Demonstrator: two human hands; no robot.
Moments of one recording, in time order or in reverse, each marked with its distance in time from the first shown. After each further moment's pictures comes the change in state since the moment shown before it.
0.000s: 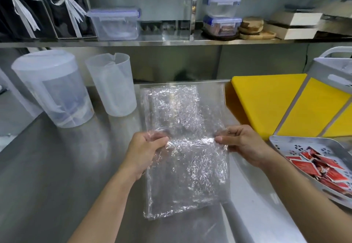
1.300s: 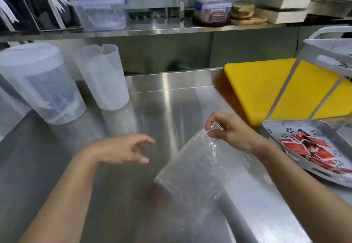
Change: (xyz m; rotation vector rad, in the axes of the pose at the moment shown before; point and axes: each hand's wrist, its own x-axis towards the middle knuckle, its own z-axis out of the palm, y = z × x) left_hand 0.010 0.013 -0.049 0.847 -0.746 -0.096; right_hand -0.019 -0.014 0.014 -0.467 -0.105 -0.265
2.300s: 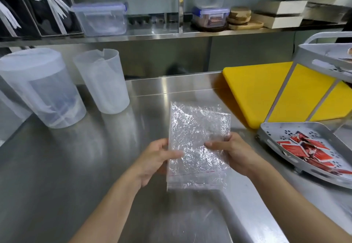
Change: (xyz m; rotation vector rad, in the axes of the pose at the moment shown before) left_hand 0.039 0.026 0.068 -0.917 0.297 0.097; right_hand -0.016 0.029 0.030 0.738 0.140 0.302
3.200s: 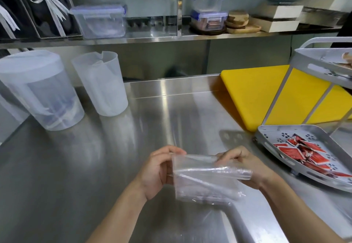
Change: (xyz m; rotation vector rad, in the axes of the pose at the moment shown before) left_hand -0.008 -0.012 0.013 -0.329 -0.097 -0.037; right_hand -0.034 -0.001 -0.016 -0.019 -0.243 -0.087
